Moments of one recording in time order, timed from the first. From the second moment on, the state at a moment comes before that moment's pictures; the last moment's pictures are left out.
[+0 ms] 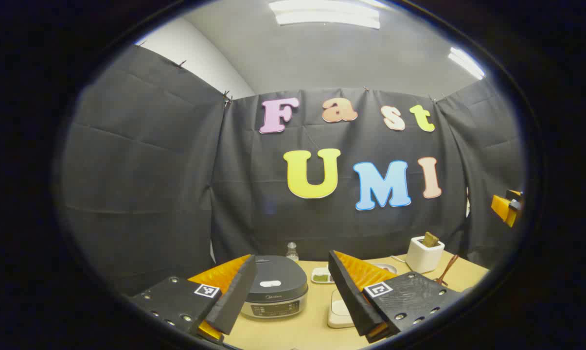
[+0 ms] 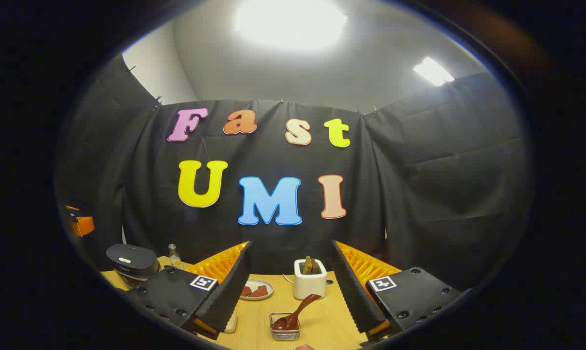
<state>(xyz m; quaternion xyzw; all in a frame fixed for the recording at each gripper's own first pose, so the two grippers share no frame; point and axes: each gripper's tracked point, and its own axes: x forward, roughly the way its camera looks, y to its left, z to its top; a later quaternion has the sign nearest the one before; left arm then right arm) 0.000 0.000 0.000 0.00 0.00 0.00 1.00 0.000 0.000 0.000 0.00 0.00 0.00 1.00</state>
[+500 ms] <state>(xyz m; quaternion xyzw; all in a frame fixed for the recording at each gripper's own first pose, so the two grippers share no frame) 0.004 0.007 0.001 0.00 0.00 0.02 1.00 0.006 -0.008 -0.007 0.00 0.01 0.00 1.00</state>
